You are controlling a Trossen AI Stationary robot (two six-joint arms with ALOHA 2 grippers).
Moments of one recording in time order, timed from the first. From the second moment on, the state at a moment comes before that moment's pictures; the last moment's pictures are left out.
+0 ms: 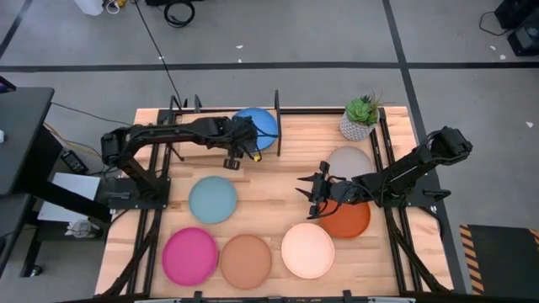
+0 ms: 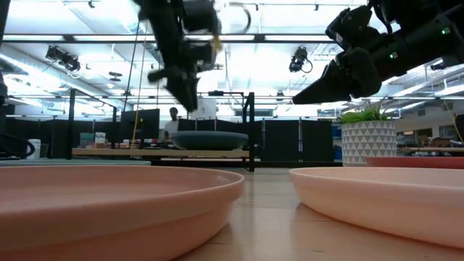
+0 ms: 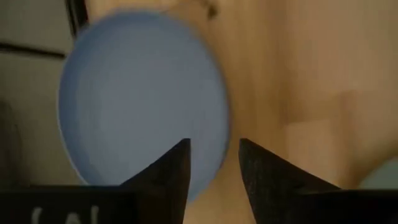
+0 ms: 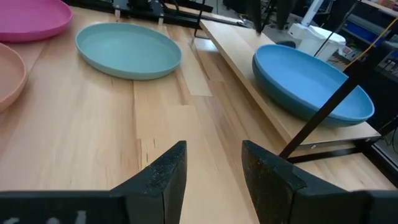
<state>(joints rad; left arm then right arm) 0.26 1.62 1.29 -0.78 -0.25 0.56 0.30 1.41 0.43 0.55 0.63 -0.03</state>
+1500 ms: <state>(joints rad) -0.27 1.91 1.20 -0.88 -0.22 -0.92 0.10 1.41 0.43 0.63 0.43 -0.27</state>
